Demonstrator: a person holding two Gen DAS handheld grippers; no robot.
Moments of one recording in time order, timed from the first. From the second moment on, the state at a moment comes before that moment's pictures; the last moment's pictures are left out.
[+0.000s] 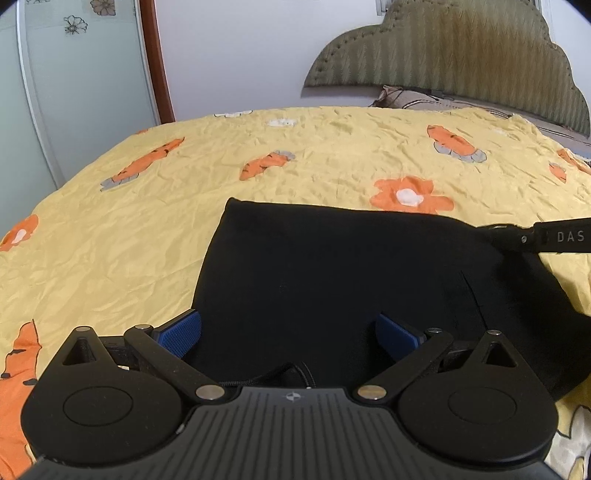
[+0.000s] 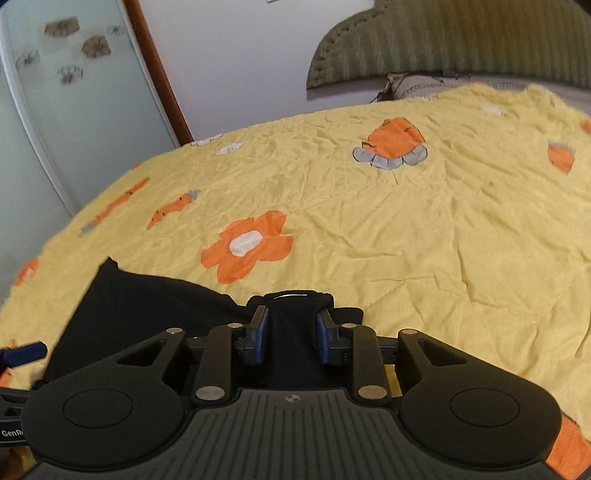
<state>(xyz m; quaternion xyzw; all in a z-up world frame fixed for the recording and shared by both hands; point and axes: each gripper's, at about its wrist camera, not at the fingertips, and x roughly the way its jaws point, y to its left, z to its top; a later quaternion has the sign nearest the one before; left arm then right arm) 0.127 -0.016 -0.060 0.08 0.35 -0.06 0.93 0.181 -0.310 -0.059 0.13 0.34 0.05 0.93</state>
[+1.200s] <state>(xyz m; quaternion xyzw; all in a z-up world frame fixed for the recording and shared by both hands) 0.093 0.004 -0.059 0.04 0.35 -0.06 0.94 0.056 -0.217 -0.040 0.02 0.32 0.09 0.94</state>
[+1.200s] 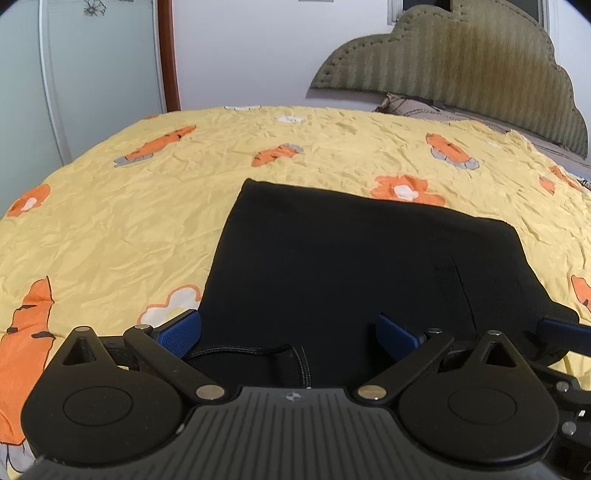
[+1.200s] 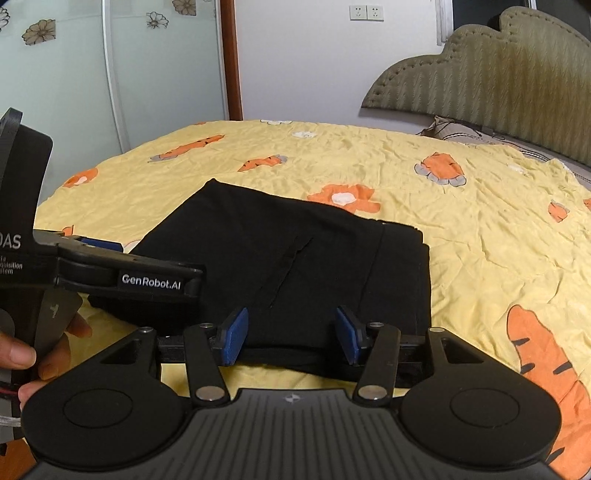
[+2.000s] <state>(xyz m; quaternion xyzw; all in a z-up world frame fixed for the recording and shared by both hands) 0.120 0.015 -0.087 0.00 0.31 -0.07 0.95 0.098 -0.221 -0.077 0.03 0.27 0.00 0.96</state>
